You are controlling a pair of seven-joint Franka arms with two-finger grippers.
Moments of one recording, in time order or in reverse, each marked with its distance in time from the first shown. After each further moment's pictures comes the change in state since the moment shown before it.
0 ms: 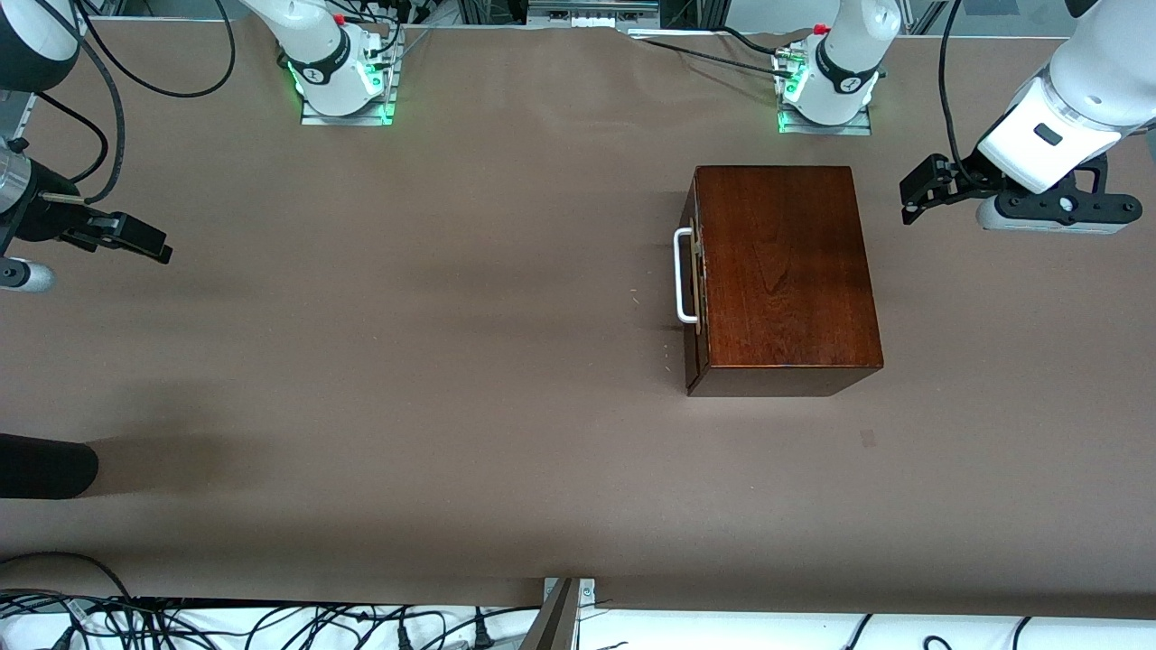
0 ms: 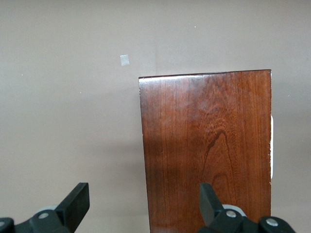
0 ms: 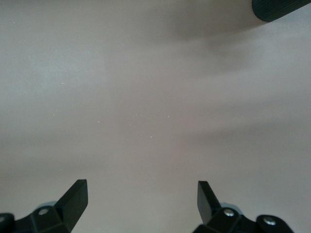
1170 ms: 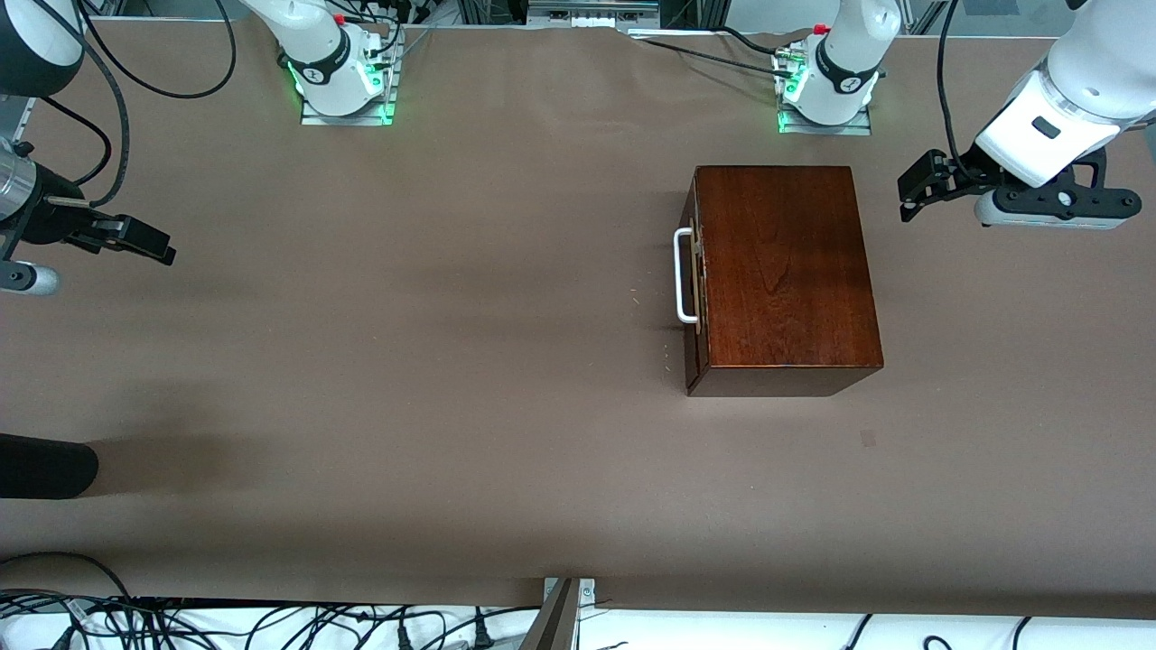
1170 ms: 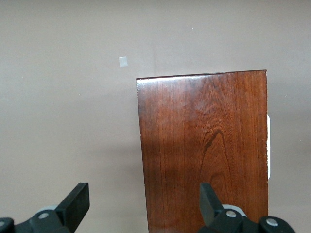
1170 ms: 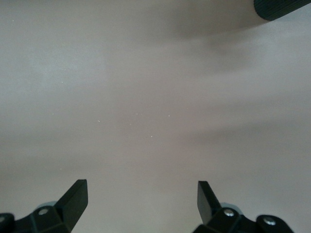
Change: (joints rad) left arm -0.001 -0.006 -0.010 0.003 0.002 0.000 -0.004; right arm 0.000 0.006 0.002 0.000 0.000 0.000 0.000
